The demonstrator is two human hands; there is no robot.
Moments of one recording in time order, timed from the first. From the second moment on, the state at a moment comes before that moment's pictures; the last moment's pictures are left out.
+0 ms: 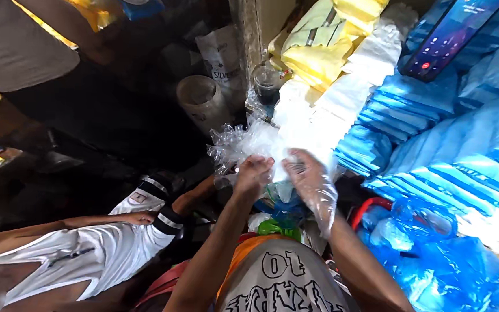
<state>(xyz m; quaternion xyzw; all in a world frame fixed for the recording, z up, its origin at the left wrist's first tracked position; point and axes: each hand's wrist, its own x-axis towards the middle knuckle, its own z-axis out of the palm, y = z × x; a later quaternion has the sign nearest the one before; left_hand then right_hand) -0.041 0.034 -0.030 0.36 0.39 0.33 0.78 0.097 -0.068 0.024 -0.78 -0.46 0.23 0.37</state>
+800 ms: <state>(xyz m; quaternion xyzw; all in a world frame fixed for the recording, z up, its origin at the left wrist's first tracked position) 0.010 -0.078 -0.031 0.88 0.18 0.33 0.30 0.144 -0.069 -0.049 -0.44 -0.20 0.60 0.64</state>
